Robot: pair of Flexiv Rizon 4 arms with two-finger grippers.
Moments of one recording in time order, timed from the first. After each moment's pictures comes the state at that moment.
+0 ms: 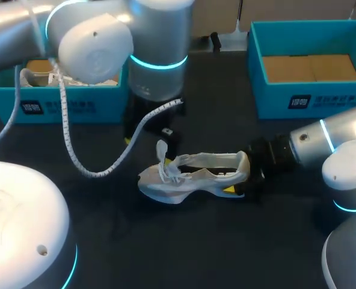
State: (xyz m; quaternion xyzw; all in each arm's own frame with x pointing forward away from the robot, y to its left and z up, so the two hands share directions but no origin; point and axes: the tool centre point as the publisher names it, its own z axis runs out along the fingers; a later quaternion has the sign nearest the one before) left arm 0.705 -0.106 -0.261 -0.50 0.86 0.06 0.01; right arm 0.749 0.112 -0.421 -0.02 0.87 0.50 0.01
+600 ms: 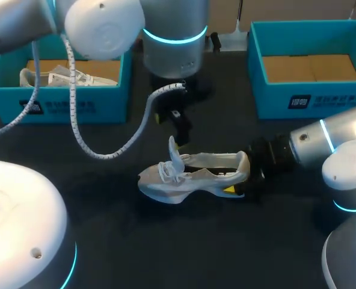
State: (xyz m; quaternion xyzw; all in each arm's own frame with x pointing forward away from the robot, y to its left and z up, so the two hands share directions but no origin) left arm 0.718 -0.152 -0.211 -0.23 0.97 0.01 0.02; right arm 0.749 0.112 -0.421 -0.02 0.87 0.50 0.01
